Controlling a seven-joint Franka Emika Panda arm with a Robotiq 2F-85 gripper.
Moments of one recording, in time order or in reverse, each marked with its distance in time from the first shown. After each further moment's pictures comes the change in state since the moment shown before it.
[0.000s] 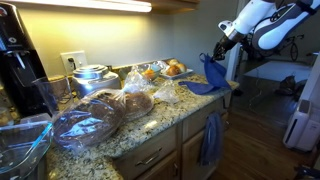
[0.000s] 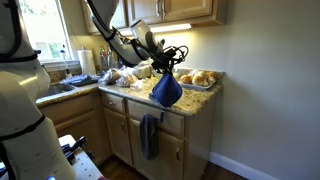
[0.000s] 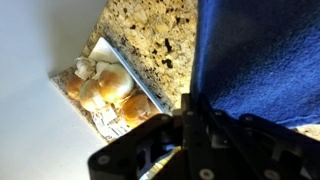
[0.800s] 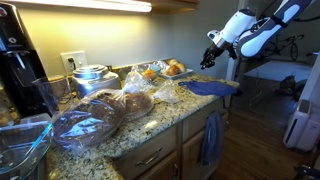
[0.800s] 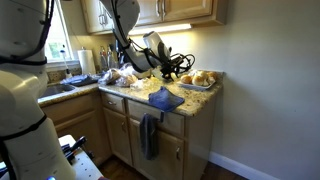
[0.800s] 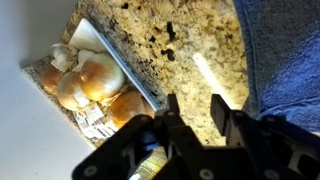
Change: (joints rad) arm 0.083 0.237 -0.061 0.199 0.009 0.009 -0.082
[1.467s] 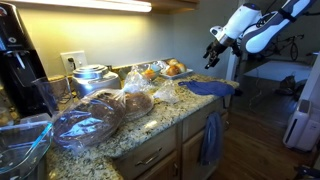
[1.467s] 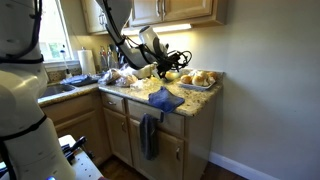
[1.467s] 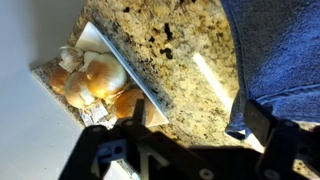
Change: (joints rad) arm 0.003 -0.091 0.004 -0.068 0.003 -0.020 0.044
